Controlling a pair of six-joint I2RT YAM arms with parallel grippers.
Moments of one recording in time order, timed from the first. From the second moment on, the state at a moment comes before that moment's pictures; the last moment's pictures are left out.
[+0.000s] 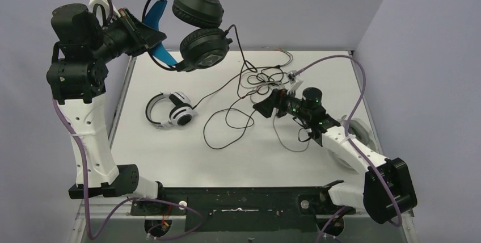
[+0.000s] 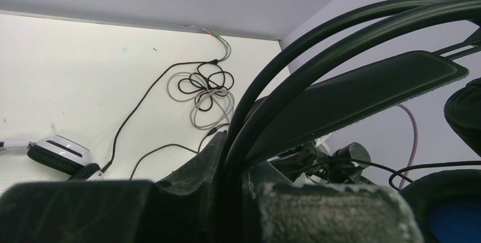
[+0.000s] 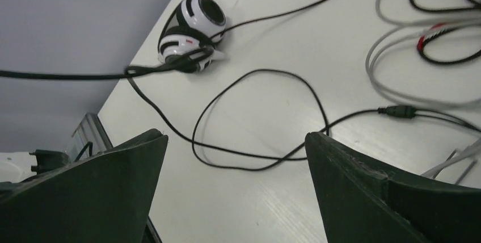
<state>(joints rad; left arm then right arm) 0.03 1.47 2.28 -1.04 0.55 -0.54 0.37 1.25 0.74 0.28 -0.53 0.47</state>
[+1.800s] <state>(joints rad) 0.10 1.33 2.41 -1.06 0.06 -0.56 0.39 1.13 0.51 -0.04 0.27 0.42</state>
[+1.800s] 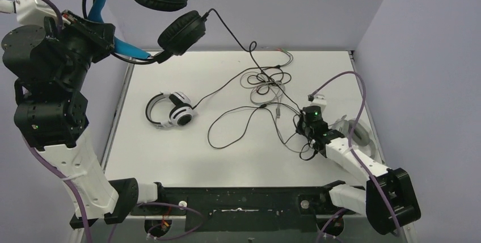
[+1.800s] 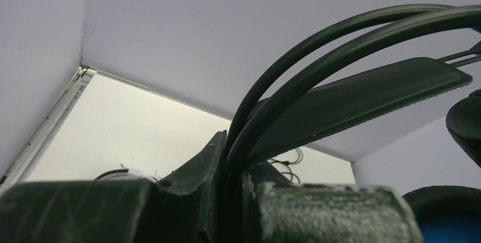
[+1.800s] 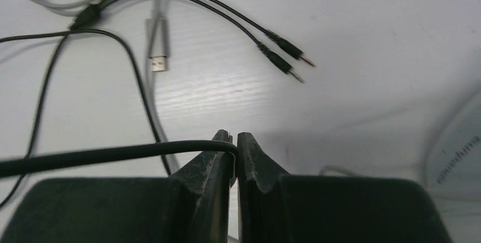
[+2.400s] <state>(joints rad) -0.20 1.05 1.56 -1.05 -0.24 -0.18 -0.02 1.04 0.82 -0.49 0.21 0.43</state>
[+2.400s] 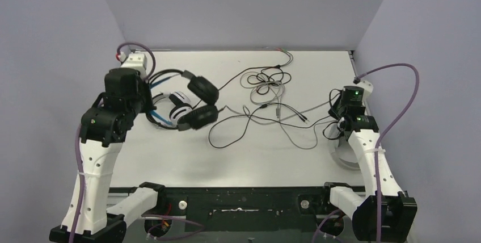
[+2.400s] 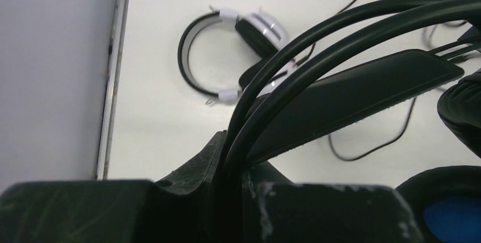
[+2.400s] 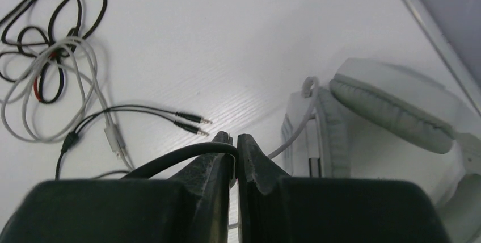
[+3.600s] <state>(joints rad) -0.31 0.53 1.23 -1.56 -0.61 -0.53 -0.36 1.49 1.11 -0.45 0.27 0.25</state>
